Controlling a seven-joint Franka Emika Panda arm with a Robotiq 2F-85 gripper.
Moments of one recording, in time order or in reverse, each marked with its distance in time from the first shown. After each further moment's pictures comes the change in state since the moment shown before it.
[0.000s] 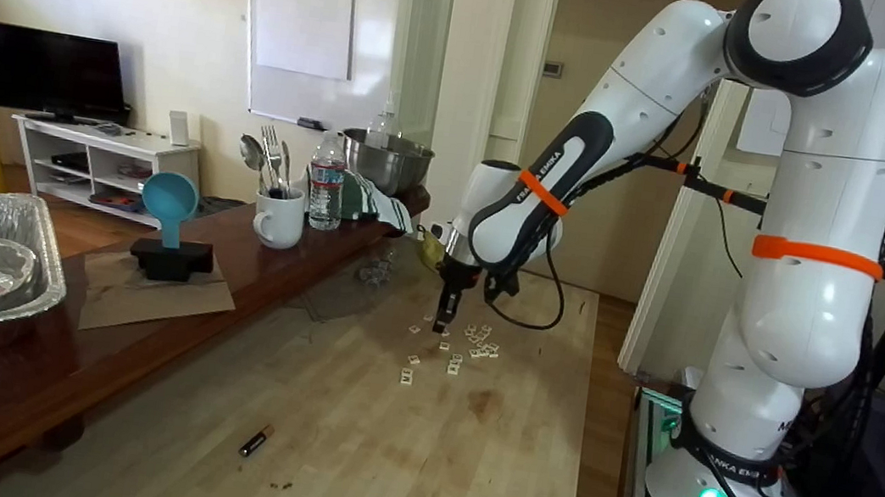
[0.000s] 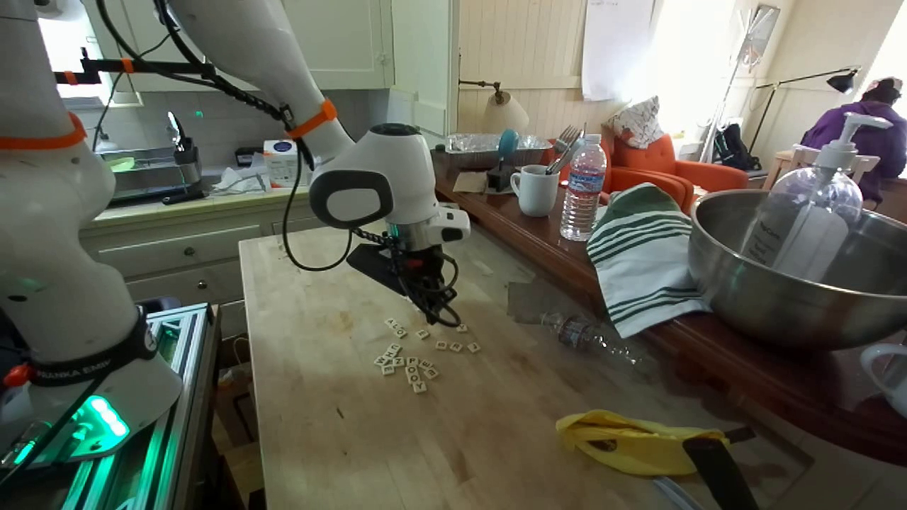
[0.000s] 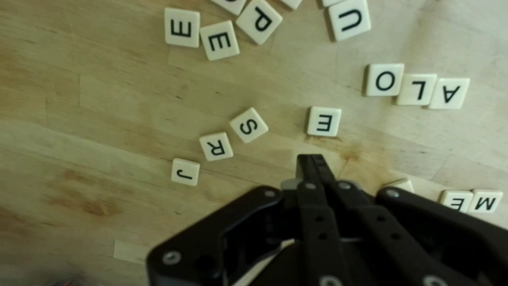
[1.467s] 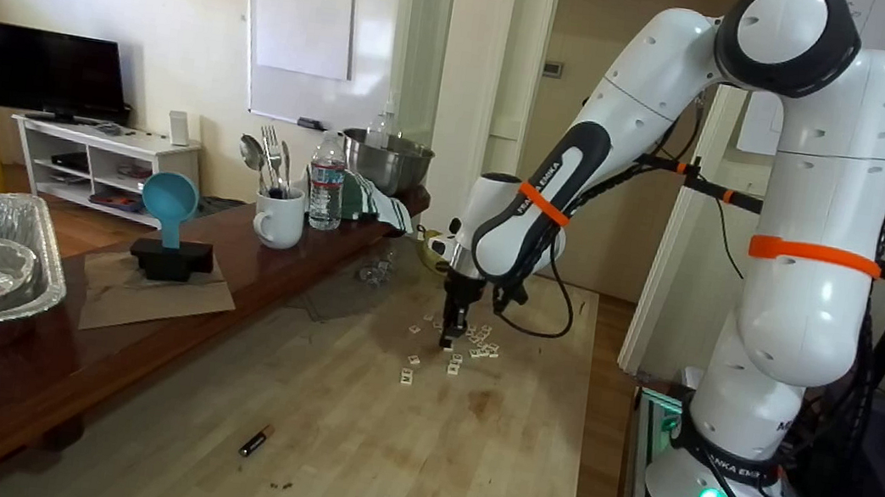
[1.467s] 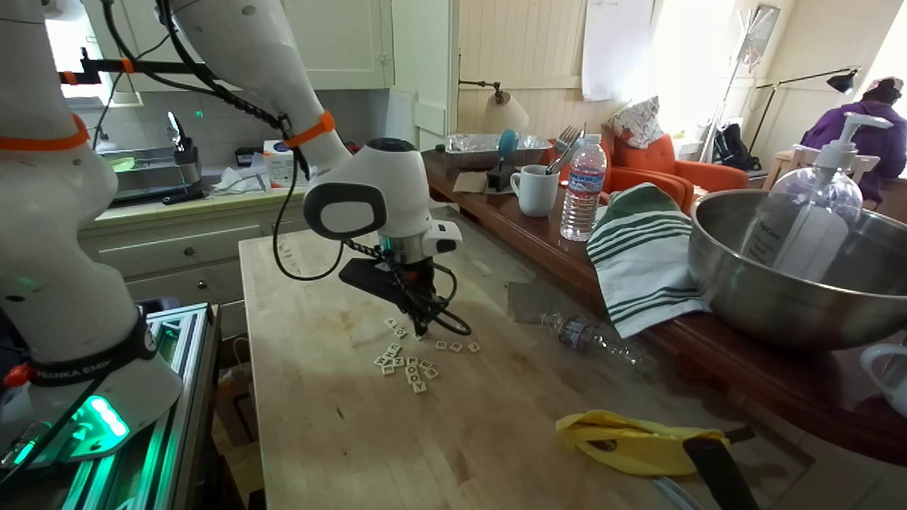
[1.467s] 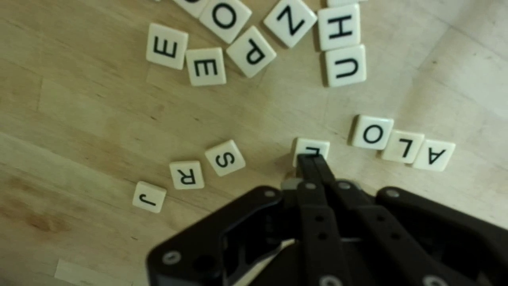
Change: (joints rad) arm -0.031 0.027 0.032 -0.029 -0.001 0.009 -0.156
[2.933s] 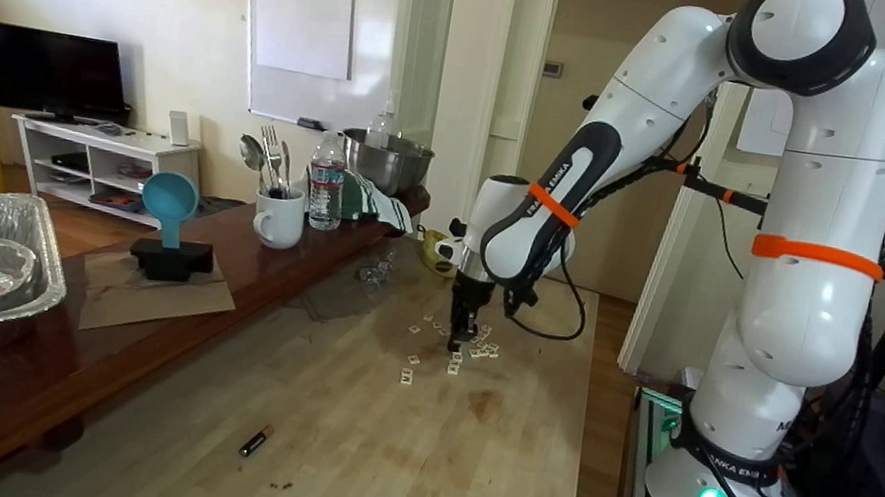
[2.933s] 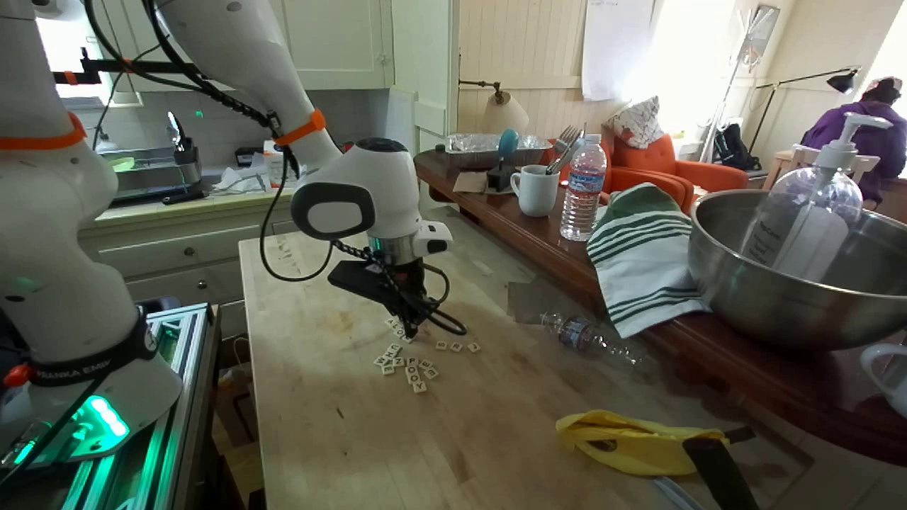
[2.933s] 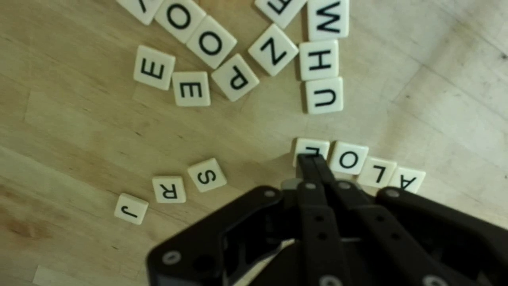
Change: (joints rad) arm -0.001 -0.036 0.000 -0.049 0.010 0.000 -0.063
